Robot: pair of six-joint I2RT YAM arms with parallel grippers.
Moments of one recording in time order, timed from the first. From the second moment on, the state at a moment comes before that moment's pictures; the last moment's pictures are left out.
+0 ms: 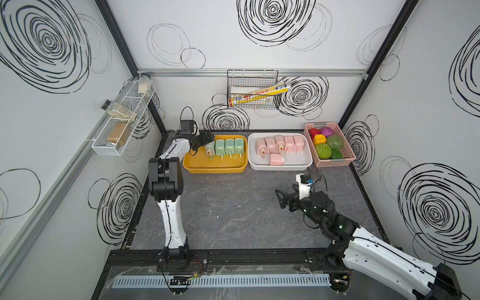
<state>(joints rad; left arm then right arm) 0.06 2.16 1.73 -0.35 0.39 -0.42 0.81 0.68 0.36 0.01 0.21 0.44</state>
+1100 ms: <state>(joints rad) 0.02 2.14 1.72 -0.41 0.26 -0.47 0.81 0.69 0.36 0.01 0.27 0.38</state>
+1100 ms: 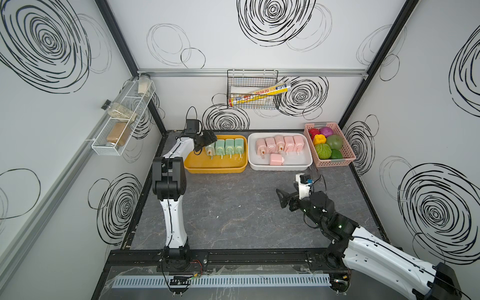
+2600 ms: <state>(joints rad) 0.01 1.36 0.32 0.64 -0.16 -0.15 0.07 1.35 0.30 0.58 0.66 0.27</state>
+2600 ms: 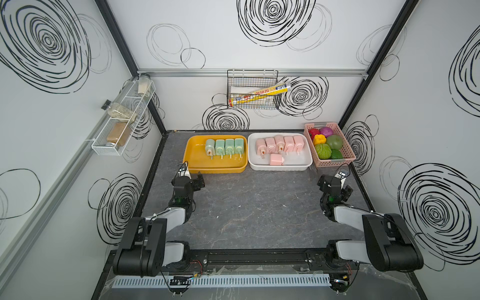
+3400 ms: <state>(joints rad) -0.06 1.47 0.21 1.10 -0.09 -0.03 0.01 1.48 0.30 0.91 0.15 0.05</state>
